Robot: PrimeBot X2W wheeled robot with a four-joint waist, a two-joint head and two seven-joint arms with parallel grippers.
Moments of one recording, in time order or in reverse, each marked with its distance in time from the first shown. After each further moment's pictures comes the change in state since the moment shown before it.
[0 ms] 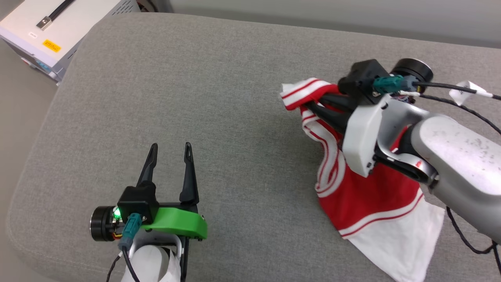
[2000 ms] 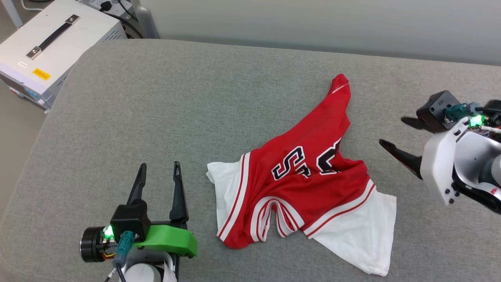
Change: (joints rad) left arm 0.084 0.000 0.048 -0.015 0.035 -0.002 0.000; right arm 0.236 -0.243 -0.158 -0.031 -0.044 0.000 0.128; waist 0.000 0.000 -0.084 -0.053
